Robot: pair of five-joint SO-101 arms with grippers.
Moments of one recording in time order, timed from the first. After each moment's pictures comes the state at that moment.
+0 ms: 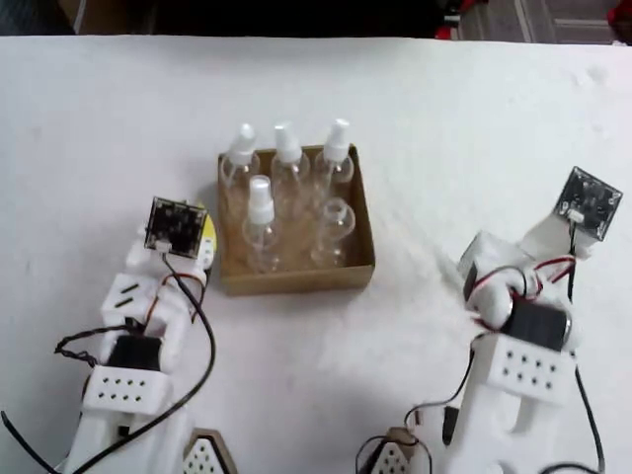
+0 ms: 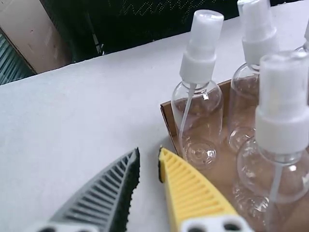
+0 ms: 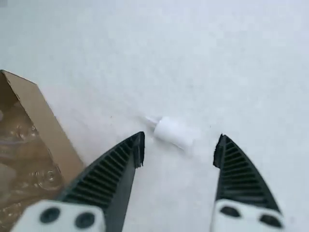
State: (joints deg) left arm -1.6 -64.7 85.4 12.4 -10.2; right arm 14.3 -52.6 48.5 63.6 -15.6
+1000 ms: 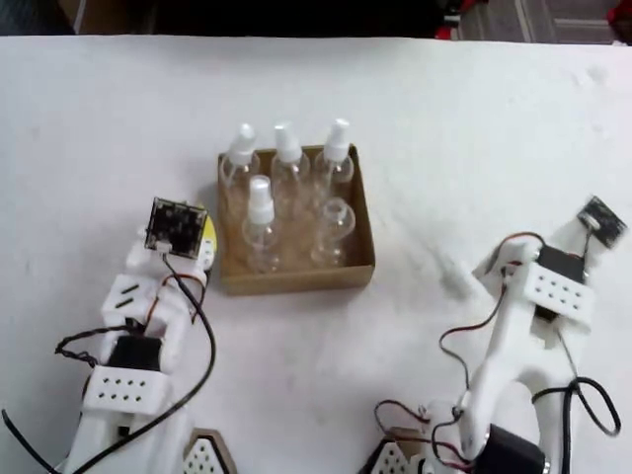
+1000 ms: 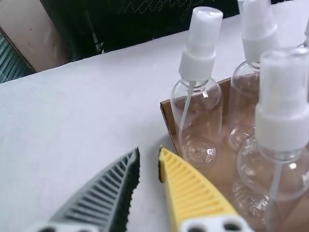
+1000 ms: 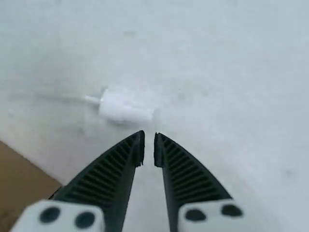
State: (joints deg) left arm -1.6 -64.7 85.7 12.4 -10.2; right arm 19.4 -26.2 42.6 65.2 -21.5
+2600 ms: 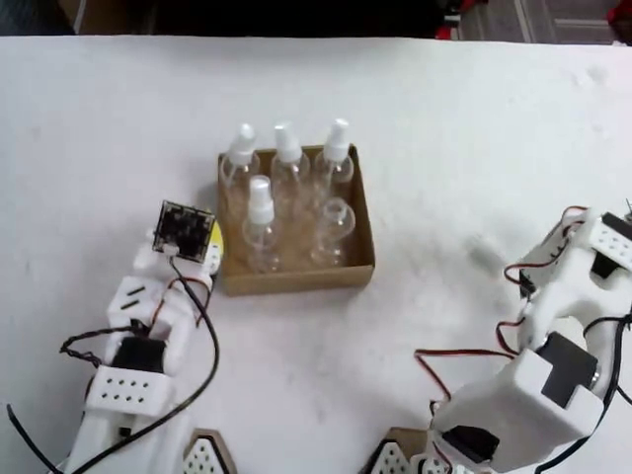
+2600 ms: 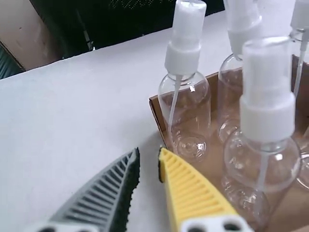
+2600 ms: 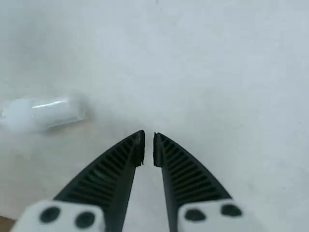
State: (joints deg) left arm 0.0 -64.7 86.8 12.3 -10.2; right arm 33.6 8.7 16.3 73.7 -19.1
